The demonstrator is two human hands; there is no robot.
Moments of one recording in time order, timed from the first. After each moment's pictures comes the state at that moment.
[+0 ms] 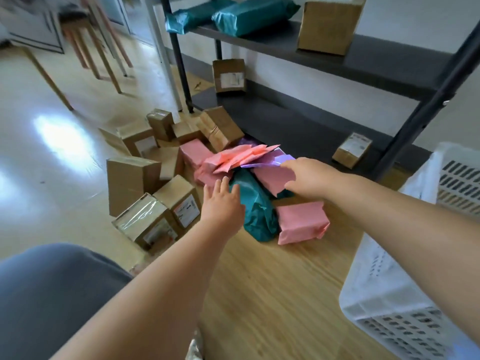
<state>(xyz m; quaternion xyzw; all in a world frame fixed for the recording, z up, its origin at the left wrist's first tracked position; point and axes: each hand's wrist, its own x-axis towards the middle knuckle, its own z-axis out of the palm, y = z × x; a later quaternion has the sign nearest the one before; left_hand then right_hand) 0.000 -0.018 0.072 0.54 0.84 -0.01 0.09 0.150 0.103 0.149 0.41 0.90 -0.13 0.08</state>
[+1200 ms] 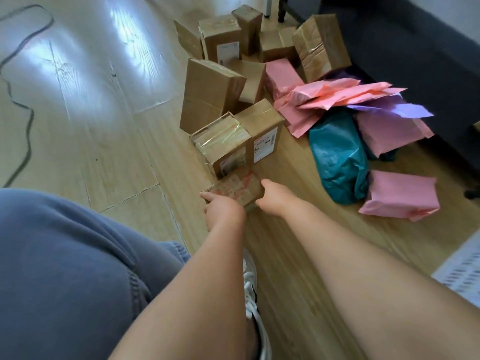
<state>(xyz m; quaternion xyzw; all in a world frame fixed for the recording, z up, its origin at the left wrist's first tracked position) -0.091 -0.163 -0.064 -0.09 0.92 0.22 0.31 -0.040 -0.061 -0.048 0.35 0.84 -0.34 0.23</state>
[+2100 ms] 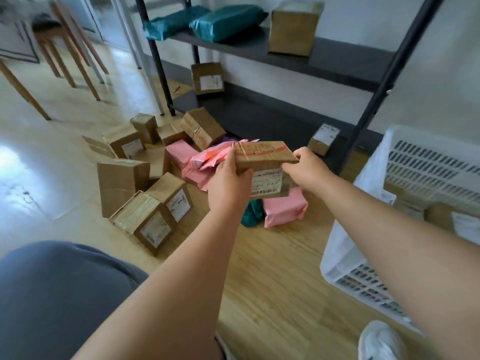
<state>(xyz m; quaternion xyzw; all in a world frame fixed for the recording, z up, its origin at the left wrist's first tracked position) 0.043 -0.052 0.131 0.39 0.82 0.39 0.15 0.173 0.045 0.155 0.57 0.73 -0.35 -0.15</state>
